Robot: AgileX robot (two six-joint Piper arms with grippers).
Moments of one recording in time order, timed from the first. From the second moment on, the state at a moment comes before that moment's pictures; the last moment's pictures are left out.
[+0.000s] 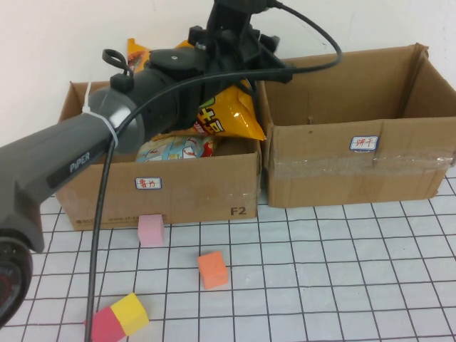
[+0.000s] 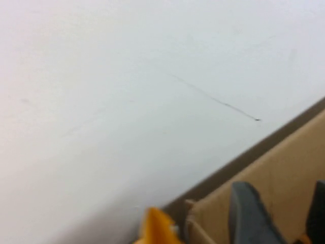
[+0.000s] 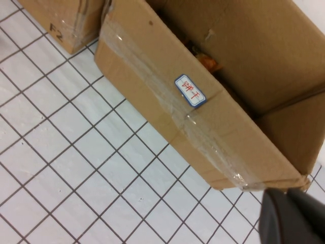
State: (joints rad) right arm 0.31 1.24 -1.42 0.00 1.02 -0.61; left arm -0.49 2.05 -1.79 -1.52 0.02 1.59
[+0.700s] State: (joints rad) right arm 0.31 1.24 -1.42 -0.01 0.99 -0.63; left arm -0.55 1.89 -1.66 -1.77 -0.80 2.04
